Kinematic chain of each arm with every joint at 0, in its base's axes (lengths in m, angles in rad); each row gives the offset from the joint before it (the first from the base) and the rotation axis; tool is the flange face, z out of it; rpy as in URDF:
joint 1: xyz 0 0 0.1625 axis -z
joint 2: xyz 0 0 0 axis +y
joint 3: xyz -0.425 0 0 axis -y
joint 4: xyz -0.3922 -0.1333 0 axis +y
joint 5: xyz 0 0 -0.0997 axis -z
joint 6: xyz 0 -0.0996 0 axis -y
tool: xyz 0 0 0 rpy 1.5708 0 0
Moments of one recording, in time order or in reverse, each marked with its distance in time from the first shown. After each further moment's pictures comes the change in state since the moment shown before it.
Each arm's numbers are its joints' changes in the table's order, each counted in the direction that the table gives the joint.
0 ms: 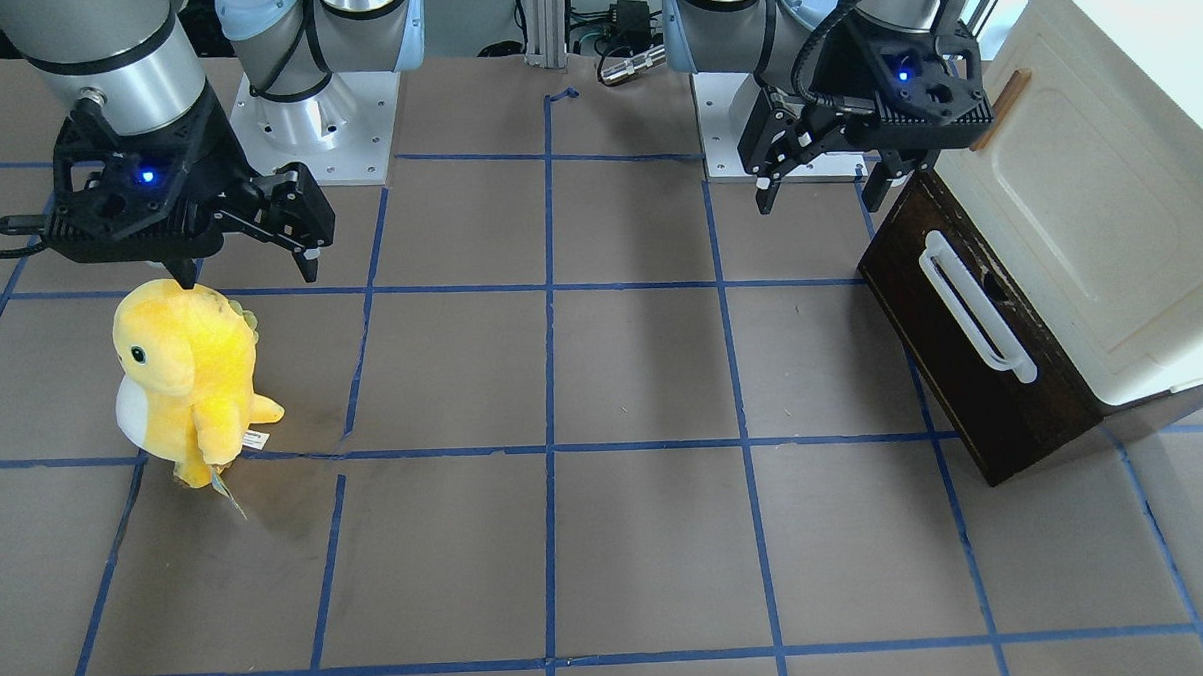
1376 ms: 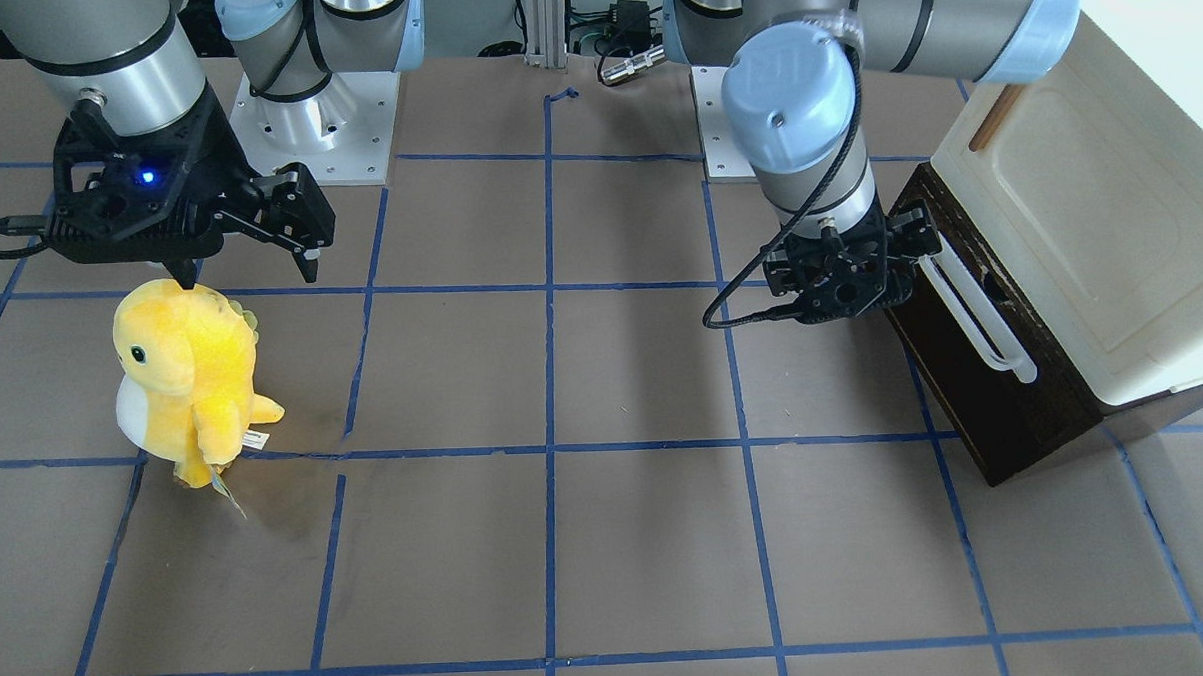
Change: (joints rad) left arm 0.144 0.273 -0.159 0.031 0.759 -0.180; right arm 0.000 0.000 0.000 0.000 0.000 0.000
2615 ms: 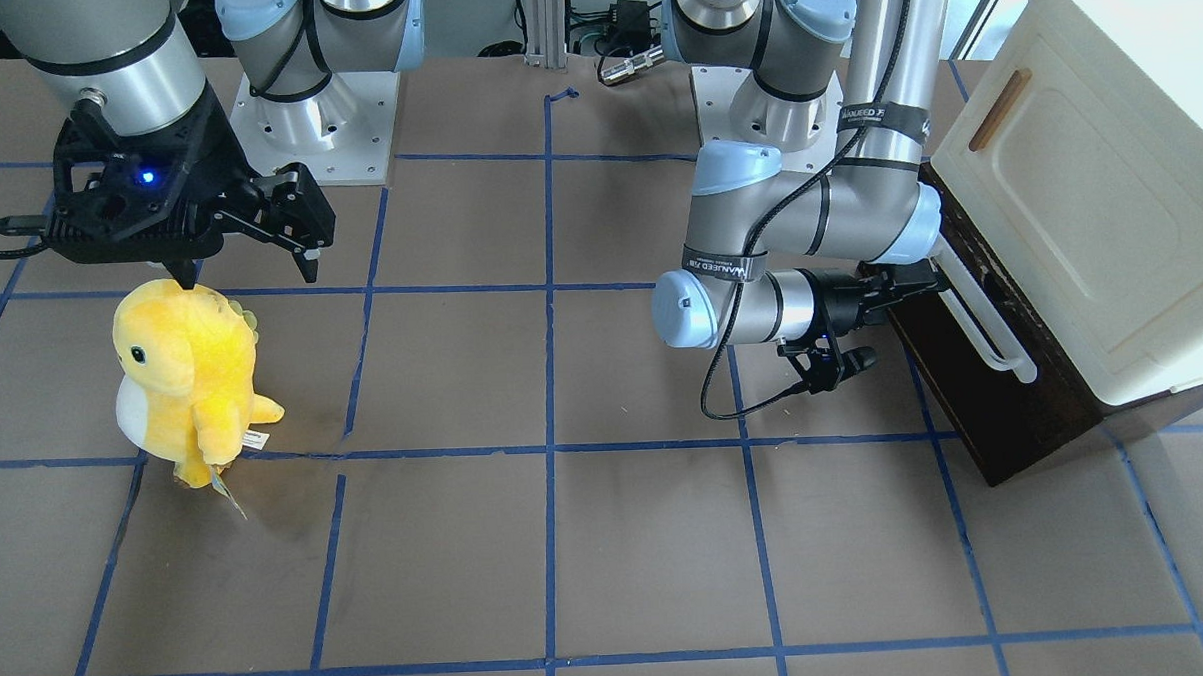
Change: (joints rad) left arm -0.023 0.206 -0.161 0.172 0.419 -0.532; right arm 0.000 0.000 0.000 0.000 0.000 0.000
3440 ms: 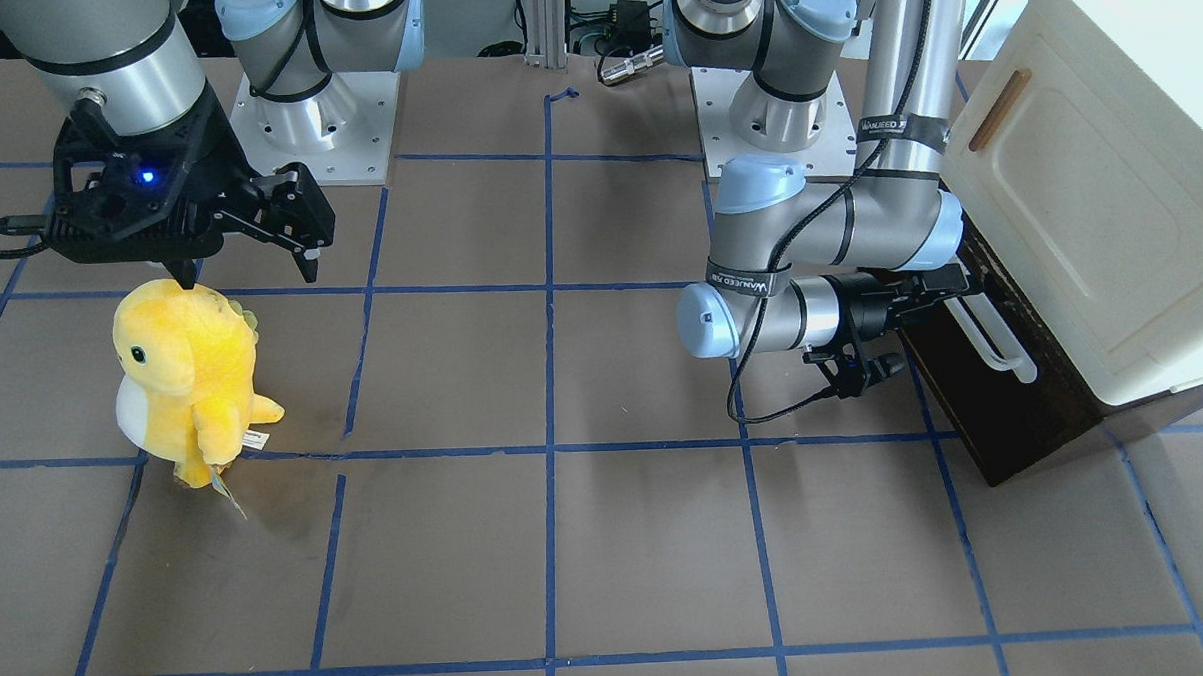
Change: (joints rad) left arm -0.044 -0.002 0.000 0.074 0.084 -0.023; right arm 0.000 0.000 0.000 0.000 0.000 0.000
